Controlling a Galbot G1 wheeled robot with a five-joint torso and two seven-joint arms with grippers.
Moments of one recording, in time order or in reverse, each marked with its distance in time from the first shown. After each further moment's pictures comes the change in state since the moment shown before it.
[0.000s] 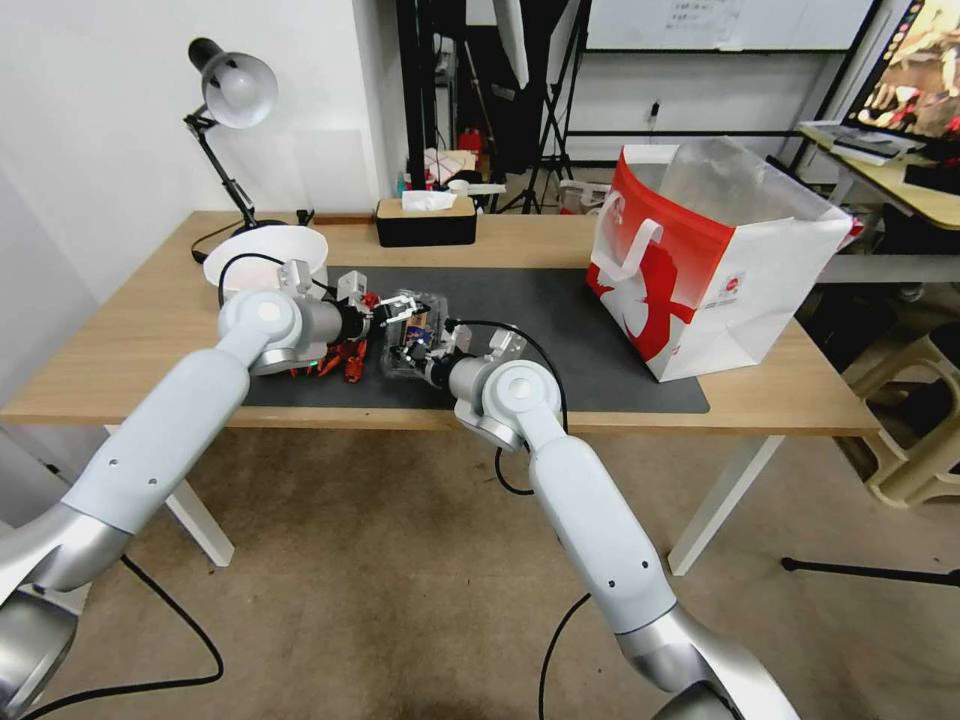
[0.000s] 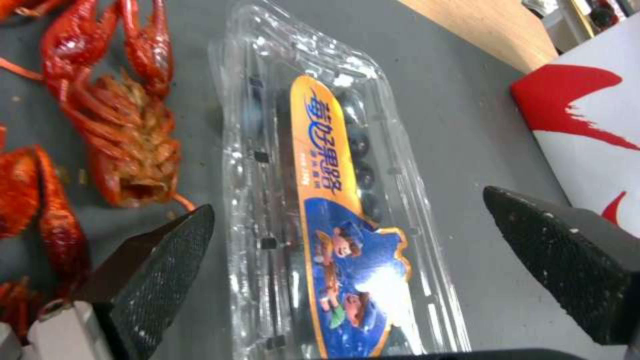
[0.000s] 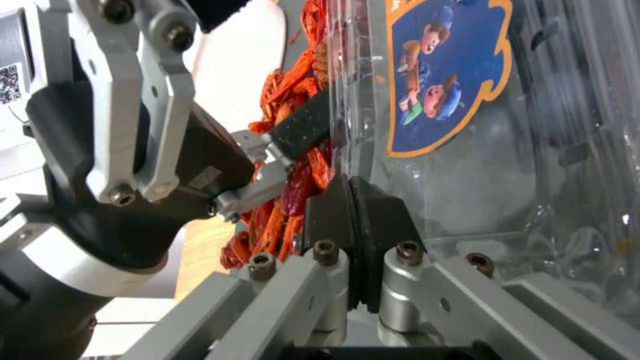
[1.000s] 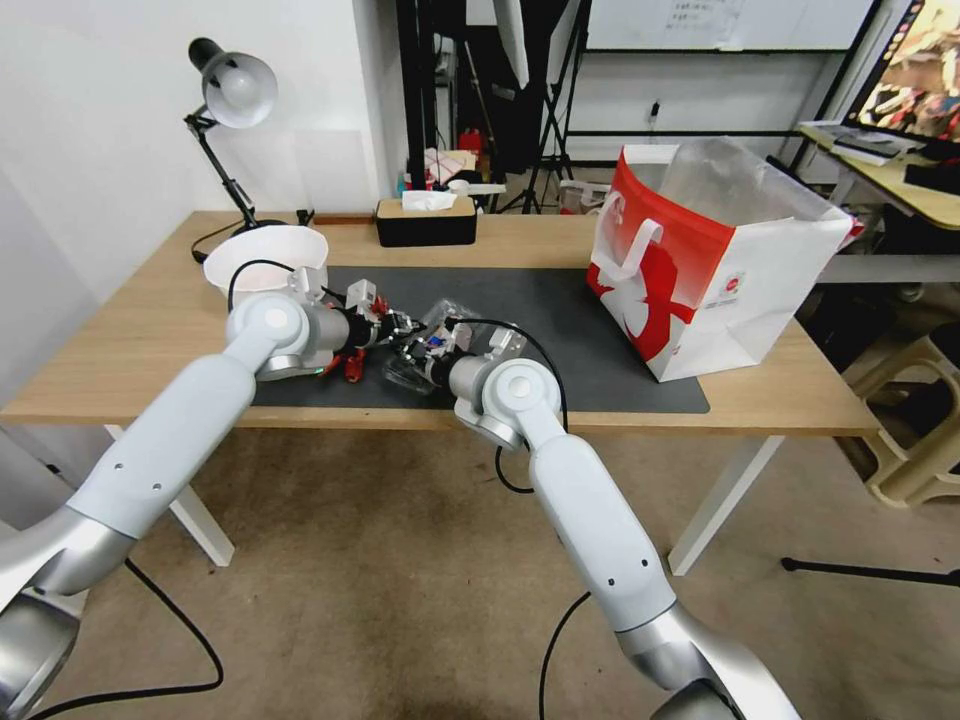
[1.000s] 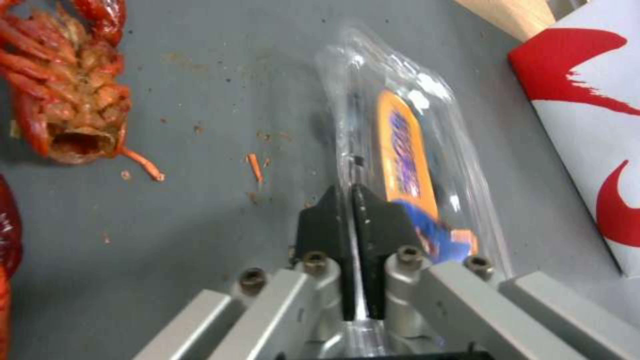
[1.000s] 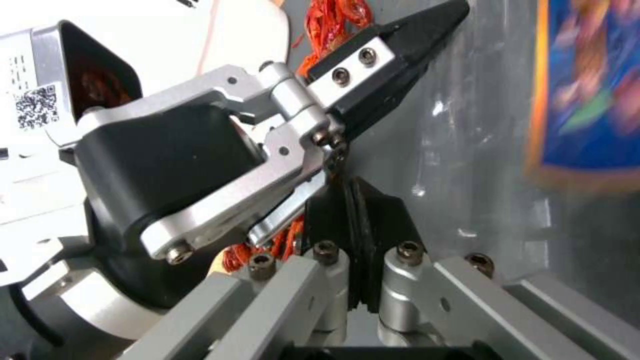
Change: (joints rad) left arm 0.006 -0.002 0.020 -0.008 -0.004 0.019 0.003; right arm 0.007 0.000 -0.001 -0.003 -0.004 0.001 -0.003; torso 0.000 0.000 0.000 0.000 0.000
